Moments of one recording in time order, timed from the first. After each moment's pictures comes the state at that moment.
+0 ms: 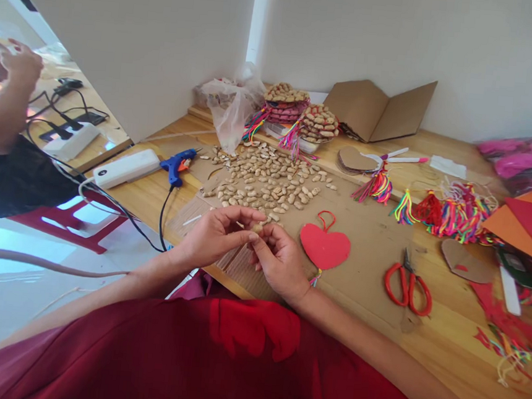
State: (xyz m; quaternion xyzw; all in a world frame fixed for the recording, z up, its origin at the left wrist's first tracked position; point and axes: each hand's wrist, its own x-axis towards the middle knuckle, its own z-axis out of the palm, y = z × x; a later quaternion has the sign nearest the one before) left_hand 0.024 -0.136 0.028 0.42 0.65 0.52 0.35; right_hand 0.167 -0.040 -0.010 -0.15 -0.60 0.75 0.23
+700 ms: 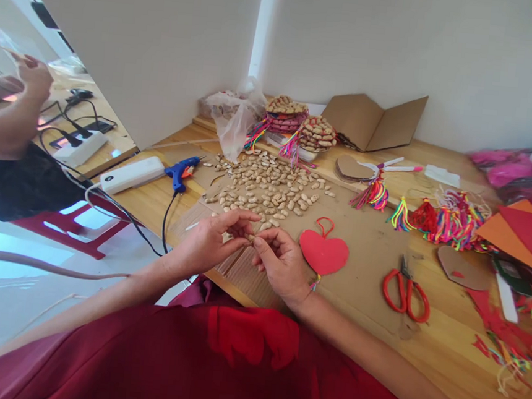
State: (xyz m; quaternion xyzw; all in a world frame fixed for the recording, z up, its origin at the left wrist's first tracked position) left_hand 0.019 -0.146 0.039 0.56 0.68 0.43 0.19; right_hand 0.167 -0.037 -0.004 -0.16 -0.58 0.76 0.26
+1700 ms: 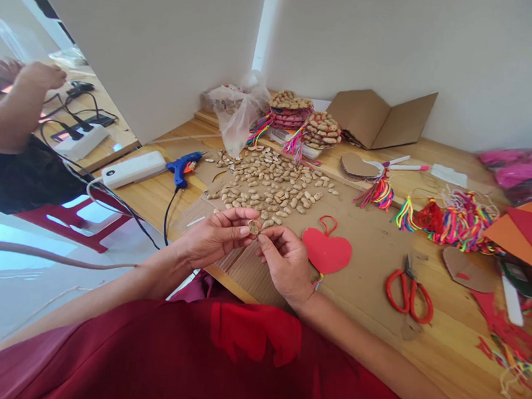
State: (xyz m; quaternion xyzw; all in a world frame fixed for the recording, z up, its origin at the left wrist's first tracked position) left_hand 0.021 -0.138 0.025 0.17 0.43 0.69 0.56; right_hand 0.168 -0.037 -0.004 -0.17 -0.60 0.72 0.30
